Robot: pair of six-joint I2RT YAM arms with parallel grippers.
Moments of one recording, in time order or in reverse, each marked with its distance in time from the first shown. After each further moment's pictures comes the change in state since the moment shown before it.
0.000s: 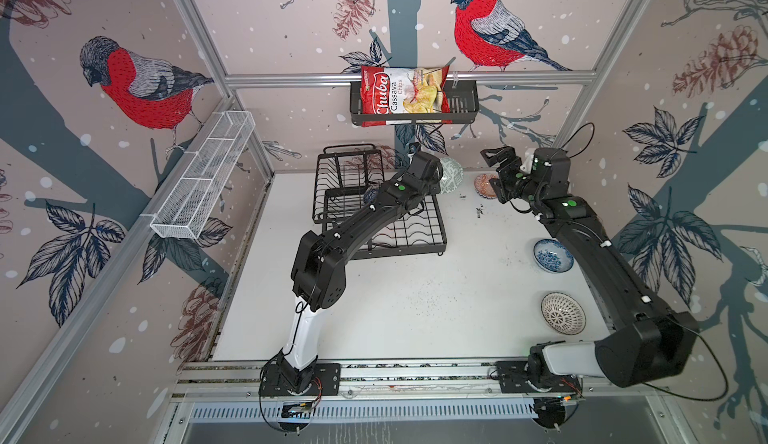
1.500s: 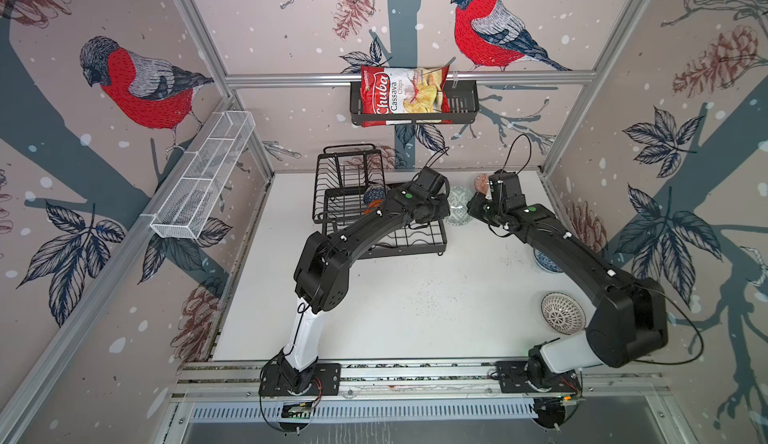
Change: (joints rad) left arm -0.046 0.024 0.002 -0.246 0.372 -0.216; right arm 0.141 0.109 -0.115 -0.172 0.259 -0.596
